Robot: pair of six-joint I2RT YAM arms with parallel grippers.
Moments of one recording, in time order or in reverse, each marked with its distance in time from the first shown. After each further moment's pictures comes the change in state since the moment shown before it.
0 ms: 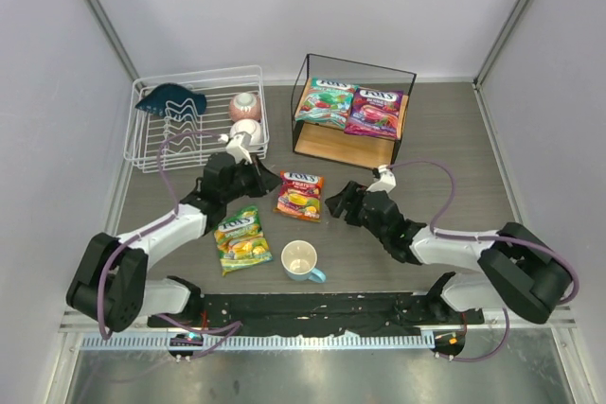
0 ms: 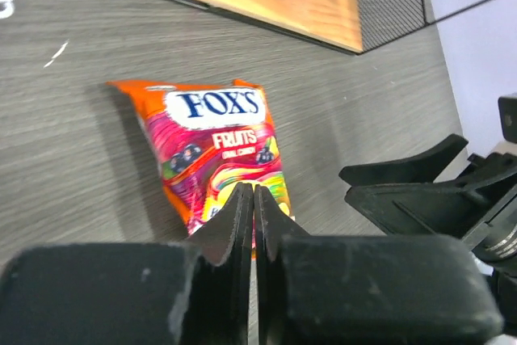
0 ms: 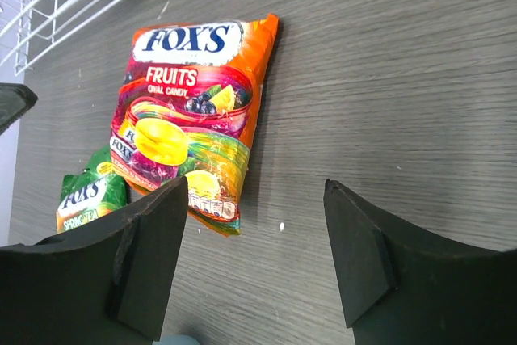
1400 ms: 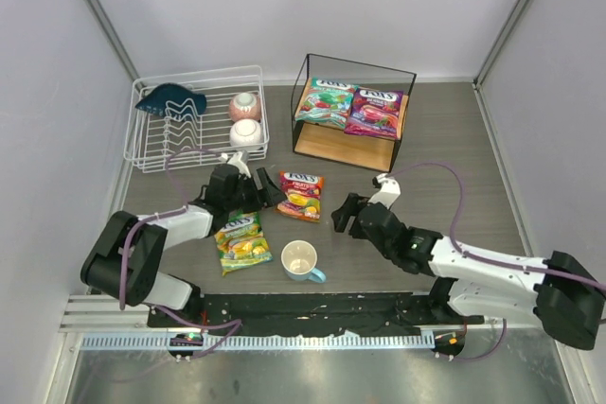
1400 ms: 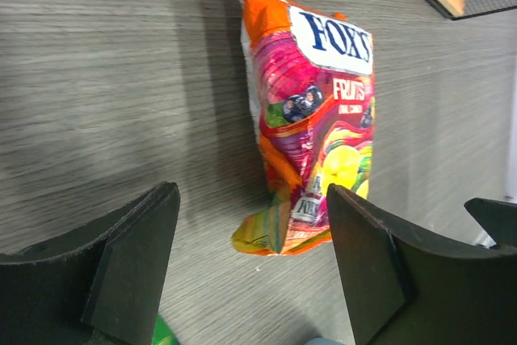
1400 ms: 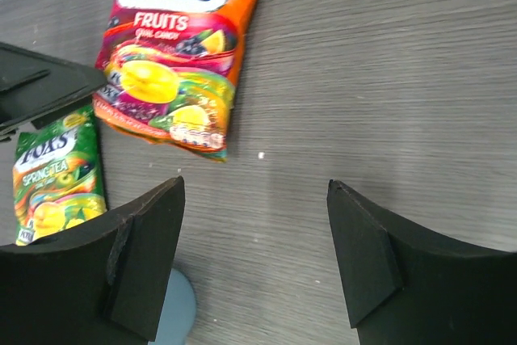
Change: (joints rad) left arm 0.026 0.168 -0.088 0.072 0.032 -0.092; right arm 0.201 -0.347 0.069 -0.564 0.265 0.003
